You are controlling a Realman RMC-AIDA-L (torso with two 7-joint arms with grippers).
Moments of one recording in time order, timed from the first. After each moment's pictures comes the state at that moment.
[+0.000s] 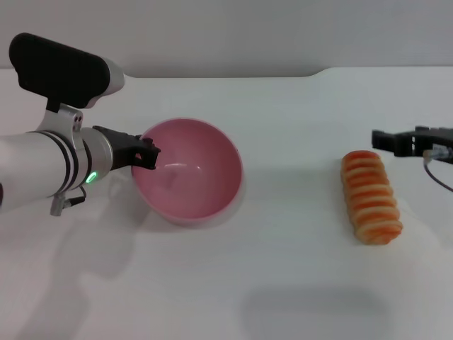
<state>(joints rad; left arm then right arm) -0.26 -2.06 1.86 1.47 -0.25 -0.75 -0.02 0.09 2.07 -1.70 -1.64 0.36 0.84 0.06</state>
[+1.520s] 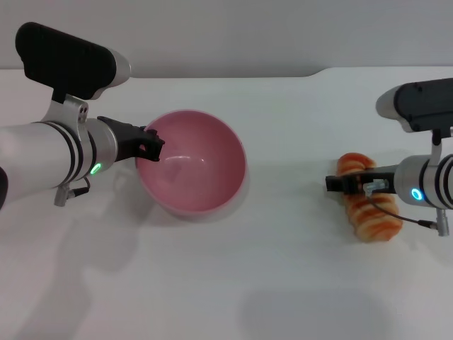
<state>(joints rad) -0.30 -2.06 1.85 1.44 -0.26 -0.73 -0.01 0.35 2.07 -1.77 -1.18 0.42 0.74 0.05</state>
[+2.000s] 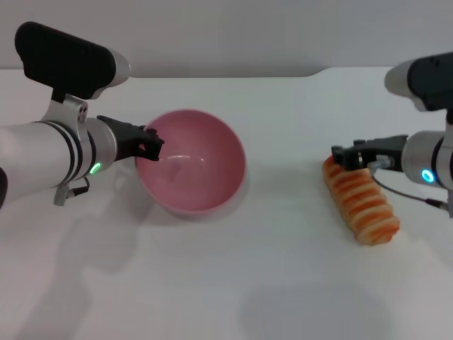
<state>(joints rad) -0.30 -2.06 1.85 1.44 -0.26 -0.73 -0.01 0.27 2.07 -1.77 -1.41 0.40 0.79 -0.01</state>
